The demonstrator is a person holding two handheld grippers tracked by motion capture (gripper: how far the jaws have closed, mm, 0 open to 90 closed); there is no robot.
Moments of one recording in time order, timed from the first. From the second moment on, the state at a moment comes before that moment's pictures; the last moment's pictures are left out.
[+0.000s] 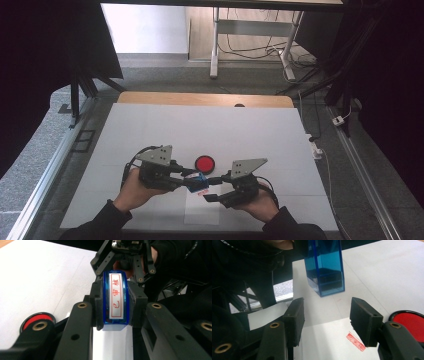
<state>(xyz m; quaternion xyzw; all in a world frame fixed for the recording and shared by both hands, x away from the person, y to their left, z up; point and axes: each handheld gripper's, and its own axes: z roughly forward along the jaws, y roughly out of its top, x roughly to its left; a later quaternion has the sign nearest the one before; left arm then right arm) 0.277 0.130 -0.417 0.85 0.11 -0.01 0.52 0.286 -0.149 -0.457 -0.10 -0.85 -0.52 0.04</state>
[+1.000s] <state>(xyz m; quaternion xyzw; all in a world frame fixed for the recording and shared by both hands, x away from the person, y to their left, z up) 0.286 0.159 -0.423 0.86 0.22 0.05 0.46 0.278 -0.164 -0.449 -0.16 -0.85 -0.49 -0.04</state>
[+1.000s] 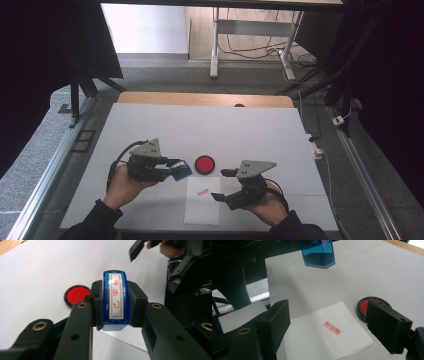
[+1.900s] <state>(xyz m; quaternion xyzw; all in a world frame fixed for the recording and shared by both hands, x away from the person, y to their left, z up) 0.302 0.184 -0.438 0.86 0.29 0.09 0.42 0.268 -0.195 -0.446 -0.24 -0.85 -0.46 -0.09</state>
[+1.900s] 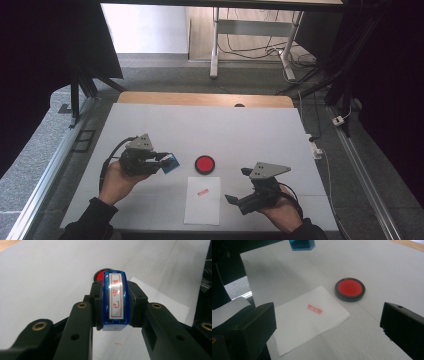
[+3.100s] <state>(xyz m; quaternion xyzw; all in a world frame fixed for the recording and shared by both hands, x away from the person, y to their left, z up) 0.324 0.196 -0.469 0.85 0.36 0.11 0.36 0.246 -0.272 -0.457 -0.37 -0.82 -0.41 -0.16</state>
